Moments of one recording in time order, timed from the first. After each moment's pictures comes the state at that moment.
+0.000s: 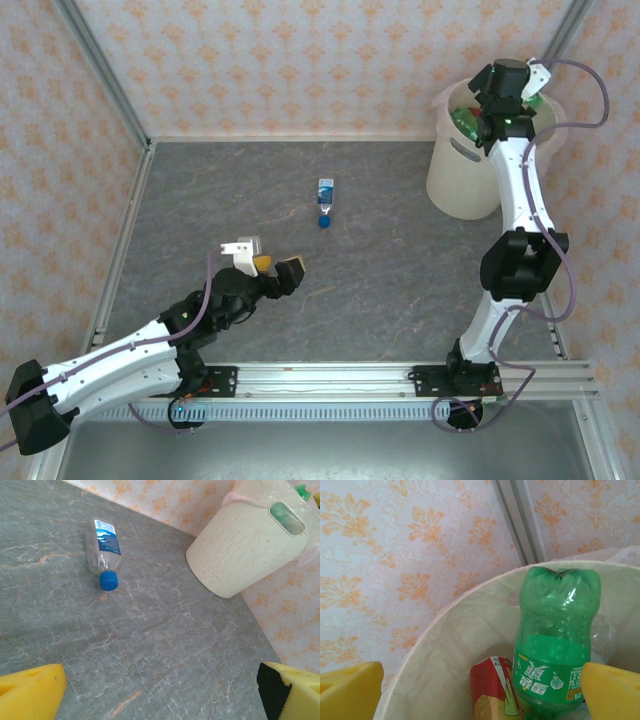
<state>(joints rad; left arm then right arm) -0.88 0.73 0.45 -0.04 -0.33 -0.75 -0.06 1.87 1.99 -0.46 0.38 0.59</state>
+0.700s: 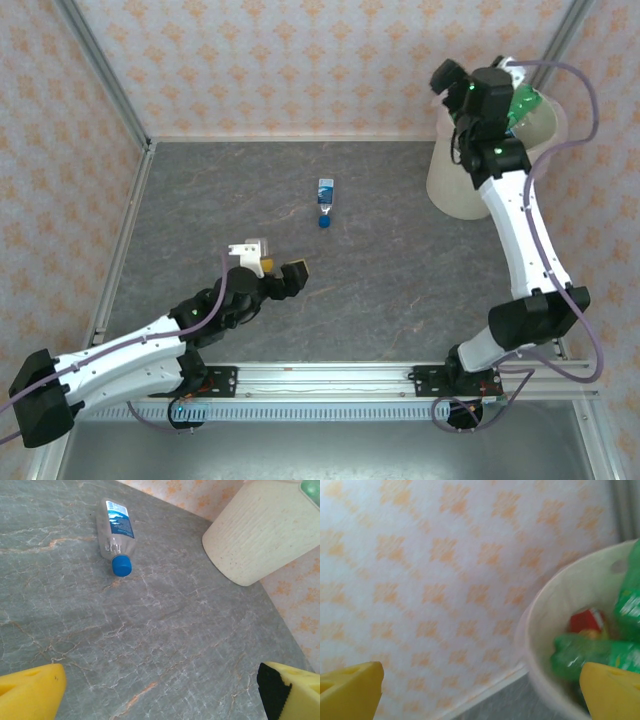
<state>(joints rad) -0.88 0.82 0.43 -0.01 -0.34 -0.75 0.20 1.51 1.75 -0.42 0.32 0.60</state>
